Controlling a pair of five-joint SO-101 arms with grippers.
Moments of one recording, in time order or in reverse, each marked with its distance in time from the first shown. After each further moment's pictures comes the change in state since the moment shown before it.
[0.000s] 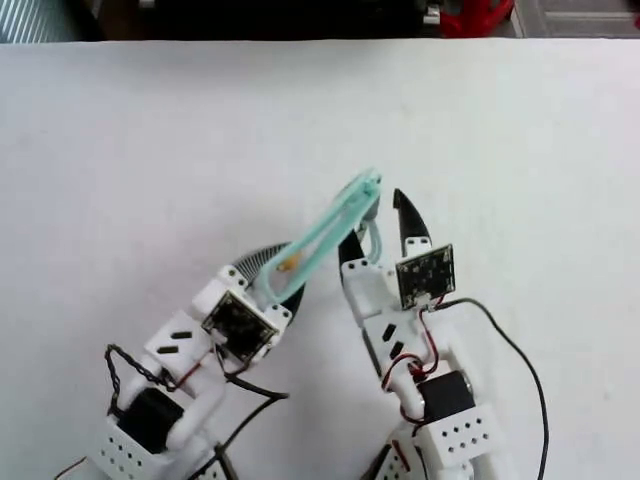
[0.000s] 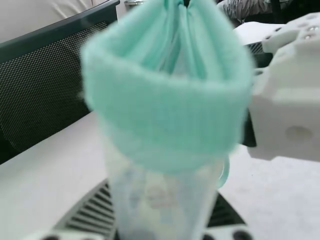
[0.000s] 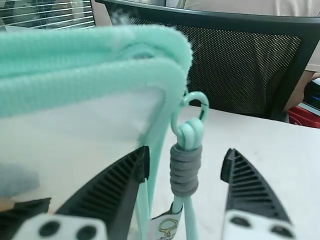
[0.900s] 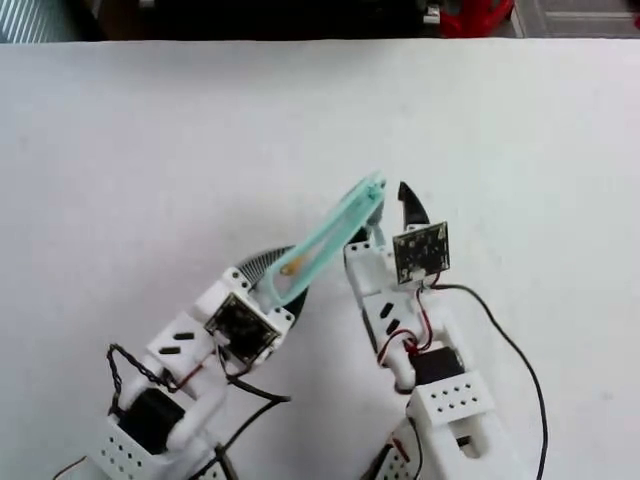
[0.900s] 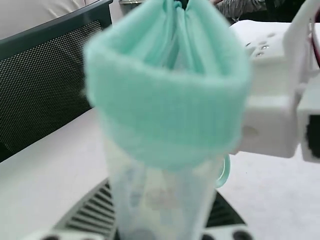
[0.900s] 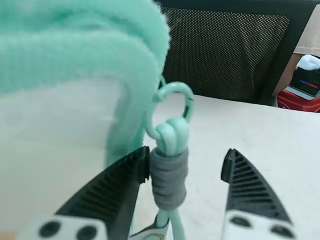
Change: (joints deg) left arm 1.2 0.0 0.0 0.5 0.0; right arm 3.3 22.5 -2.0 -17.6 0.0
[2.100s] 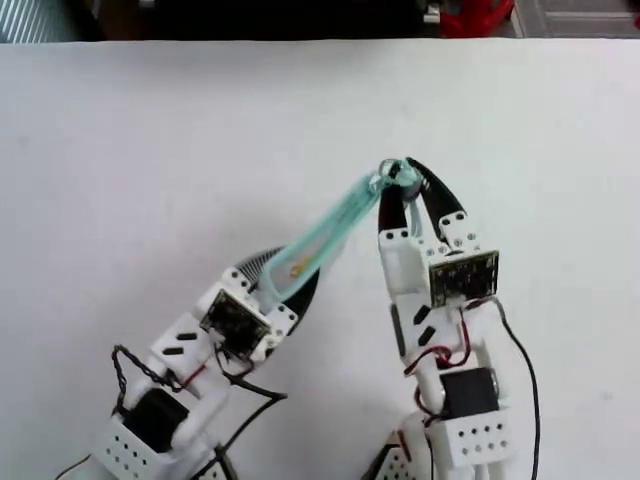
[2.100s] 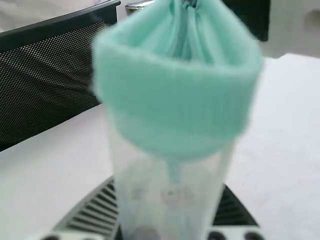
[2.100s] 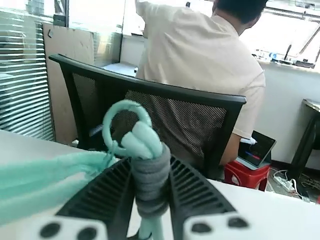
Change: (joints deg) left arm 0.0 -0.6 3.6 -4.0 4.7; right arm 5.5 -21.6 -10.8 17.1 7.3
